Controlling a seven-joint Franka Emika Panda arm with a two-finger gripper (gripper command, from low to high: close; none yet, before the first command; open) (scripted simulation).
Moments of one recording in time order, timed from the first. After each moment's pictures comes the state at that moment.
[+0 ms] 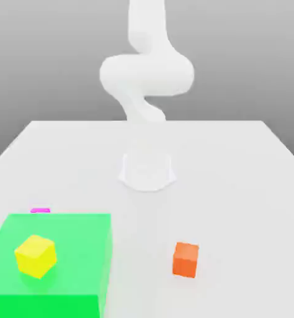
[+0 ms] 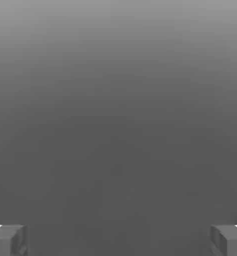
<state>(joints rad) -0.01 -0.72 -0.07 -2.35 -0.02 2.35 0.73</state>
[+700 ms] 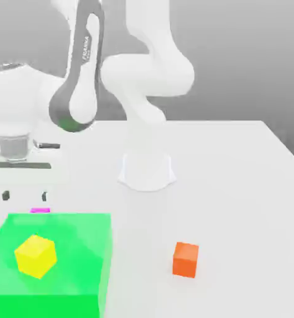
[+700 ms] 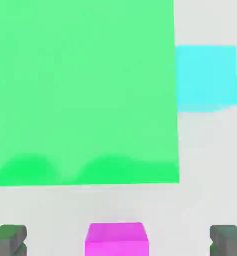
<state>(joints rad) -0.22 0.05 -0.61 -2.83 0.13 2.88 -0.16</state>
